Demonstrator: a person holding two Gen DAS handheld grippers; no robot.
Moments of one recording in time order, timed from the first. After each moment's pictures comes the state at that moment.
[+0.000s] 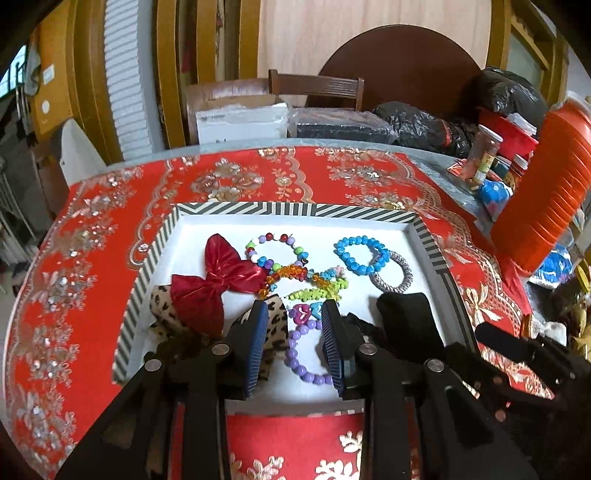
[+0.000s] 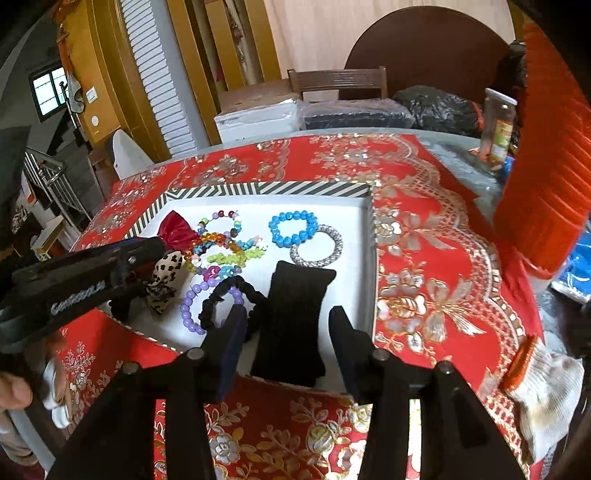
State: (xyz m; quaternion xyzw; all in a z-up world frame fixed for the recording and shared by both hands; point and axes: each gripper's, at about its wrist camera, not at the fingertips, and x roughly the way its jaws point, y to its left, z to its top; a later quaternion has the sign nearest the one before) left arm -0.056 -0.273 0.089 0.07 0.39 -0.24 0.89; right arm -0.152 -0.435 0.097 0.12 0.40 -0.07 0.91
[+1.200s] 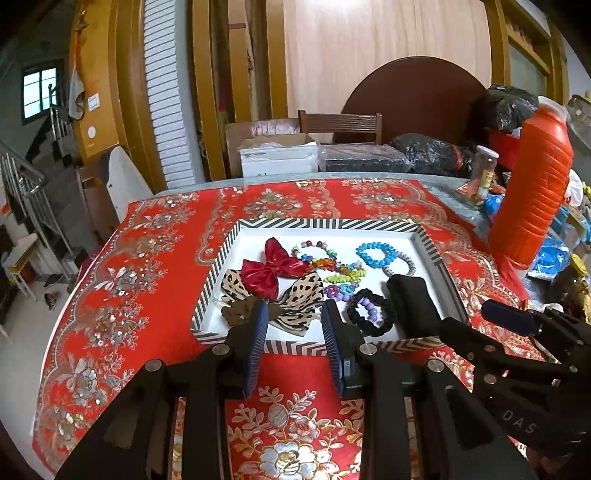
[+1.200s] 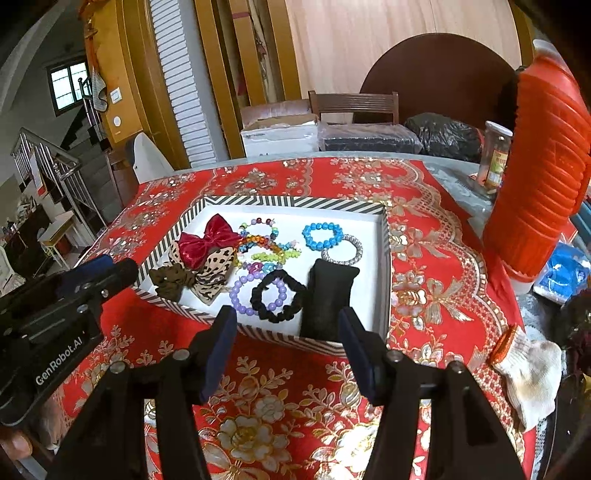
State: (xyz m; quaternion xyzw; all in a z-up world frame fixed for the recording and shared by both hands) left arm -0.143 -0.219 0.124 0.07 0.32 -0.19 0.93; right arm -0.197 -0.387 0.135 0.10 0.37 -0.06 0.92
